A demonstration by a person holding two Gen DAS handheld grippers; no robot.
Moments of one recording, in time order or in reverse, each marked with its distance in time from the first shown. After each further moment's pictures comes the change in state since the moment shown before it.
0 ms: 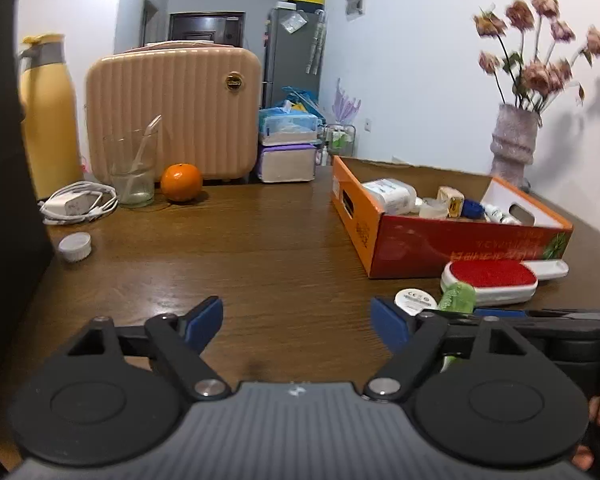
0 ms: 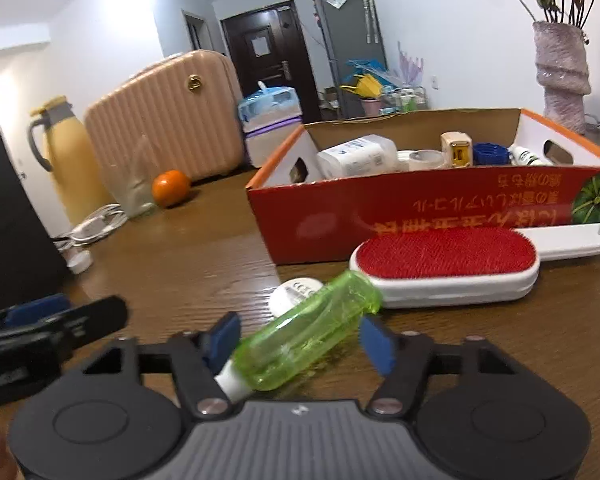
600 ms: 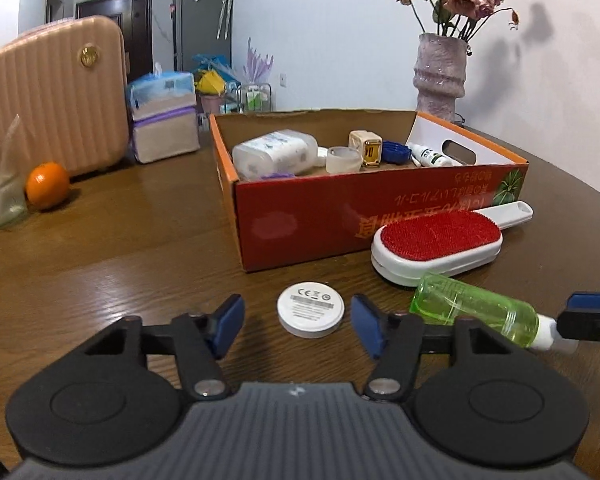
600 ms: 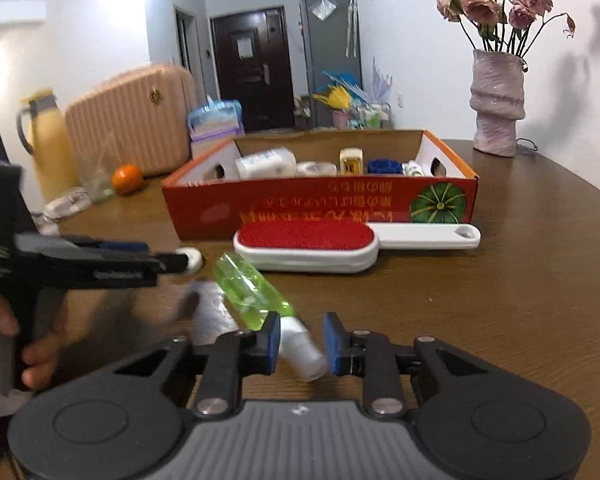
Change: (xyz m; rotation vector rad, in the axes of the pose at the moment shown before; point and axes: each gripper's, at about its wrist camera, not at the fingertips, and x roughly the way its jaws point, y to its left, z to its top) left arm 0.084 -0.075 0.005 0.177 0.124 -0.195; right arm -0.102 -0.083 -0.013 -0.090 -0.024 -0.116
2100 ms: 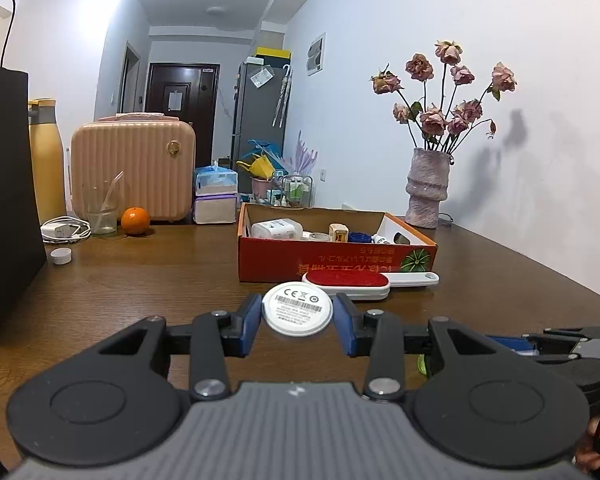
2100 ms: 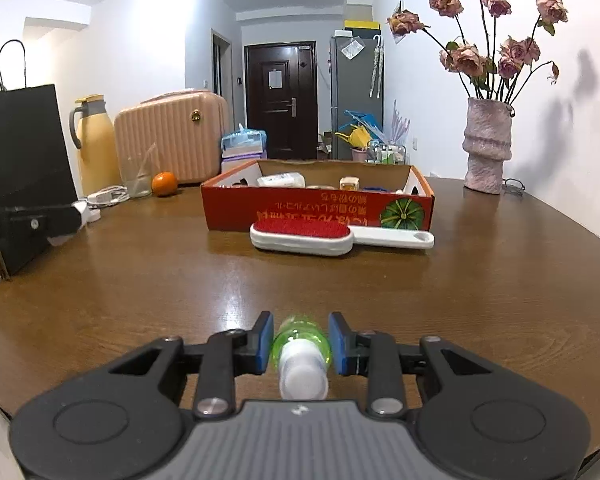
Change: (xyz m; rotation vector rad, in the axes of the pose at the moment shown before) left arm -0.220 -0.108 -0.067 -0.146 -0.297 0.133; right arm -0.103 -0.023 -0.058 -0.114 -0.099 0.021
